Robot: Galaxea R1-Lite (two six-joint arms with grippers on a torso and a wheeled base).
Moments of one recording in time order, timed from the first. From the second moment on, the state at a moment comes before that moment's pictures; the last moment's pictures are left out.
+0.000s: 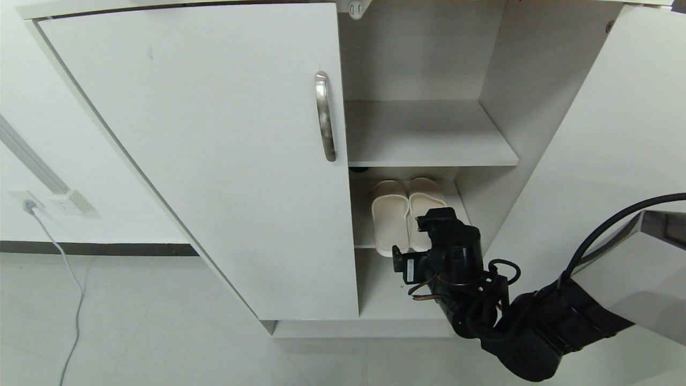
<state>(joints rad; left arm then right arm) 0.00 0.00 0.00 0.01 -0.02 -0.01 0.77 2.09 -0.91 -0.93 -0.61 0.18</state>
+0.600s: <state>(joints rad) 0.00 0.00 0.00 0.01 -0.02 0.00 0.79 2.07 -0.89 -0.93 -0.61 0.18</state>
